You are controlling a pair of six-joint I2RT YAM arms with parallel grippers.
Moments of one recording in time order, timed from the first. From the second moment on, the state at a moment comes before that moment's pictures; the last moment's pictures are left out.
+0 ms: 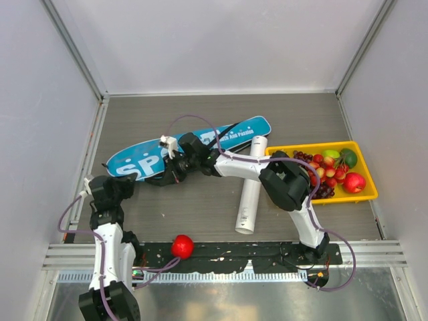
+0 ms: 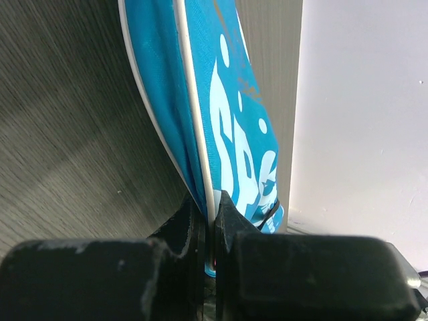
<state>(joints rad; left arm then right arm) 0.32 0.62 0.27 -0.15 0.19 -1.26 0.95 2.14 1.55 0.03 -0.61 0.34</state>
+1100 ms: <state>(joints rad) 0.32 0.65 0.40 -0.44 0.11 -1.30 0.89 2.03 1.47 0.11 -0.47 0.16</state>
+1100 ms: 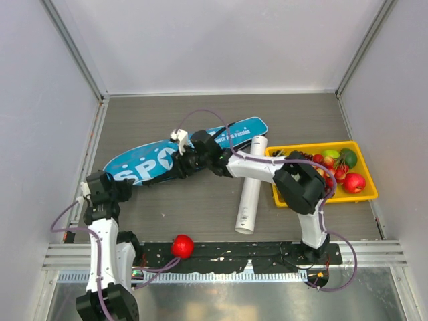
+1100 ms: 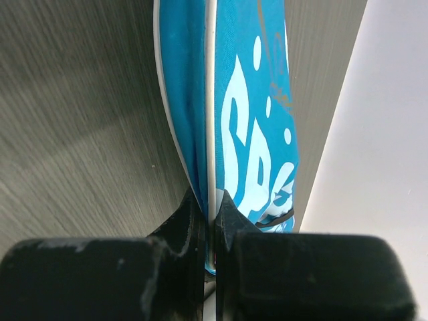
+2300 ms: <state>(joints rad) 0.32 0.62 0.49 -0.78 0.14 -1.64 1.18 1.96 1.01 0.82 0.01 0.69</state>
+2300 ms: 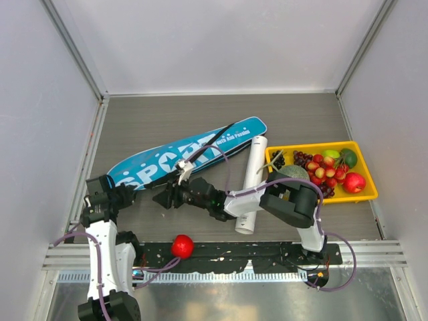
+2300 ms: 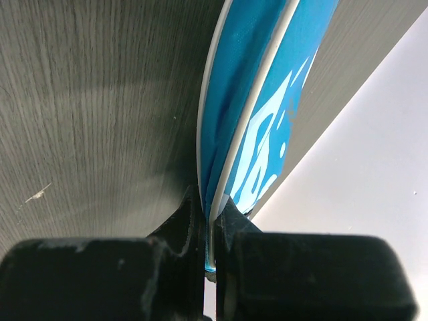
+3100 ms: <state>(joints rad) 0.32 0.62 0.49 -0.78 0.15 -1.65 1.21 2.14 1.08 1.08 0.14 0.71</state>
